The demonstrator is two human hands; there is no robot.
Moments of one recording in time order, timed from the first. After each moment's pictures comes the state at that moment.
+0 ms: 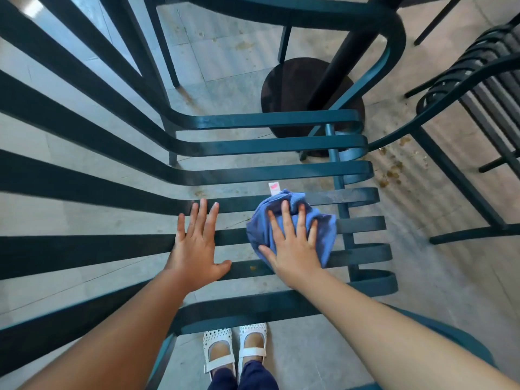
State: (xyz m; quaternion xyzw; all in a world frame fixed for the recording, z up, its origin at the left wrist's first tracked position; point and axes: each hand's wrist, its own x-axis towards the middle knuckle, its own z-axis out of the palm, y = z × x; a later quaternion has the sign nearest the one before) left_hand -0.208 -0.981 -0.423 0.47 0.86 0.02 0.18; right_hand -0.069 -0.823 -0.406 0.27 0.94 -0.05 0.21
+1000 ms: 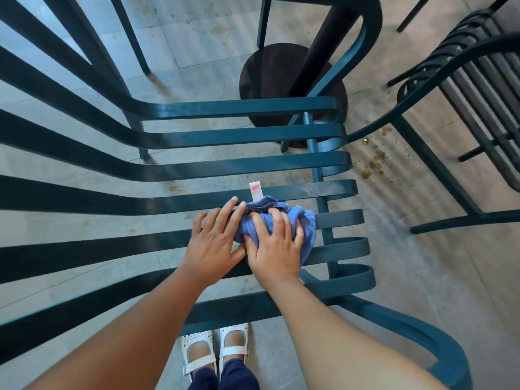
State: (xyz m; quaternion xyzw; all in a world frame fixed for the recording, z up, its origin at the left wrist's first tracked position) left_hand -0.159 -0.912 -0.442 0.50 0.84 0.15 0.12; right_hand -0.051 -0.822 -0.434 0.37 0.93 -0.03 -0.02
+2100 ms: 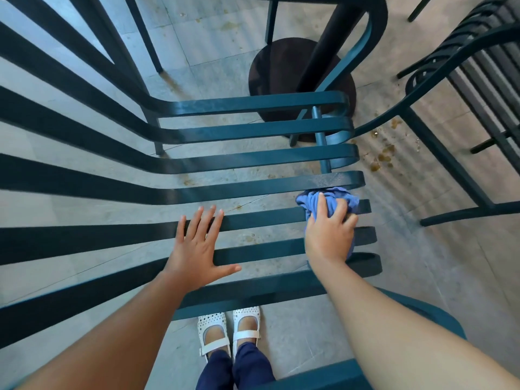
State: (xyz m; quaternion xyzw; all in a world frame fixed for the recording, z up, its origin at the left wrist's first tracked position) left_hand -0.174 -0.975 -0.426 0.50 0.84 -0.04 0.22; right_hand -0.023 -0.778 -0.398 0.55 0.83 -0.05 0.09
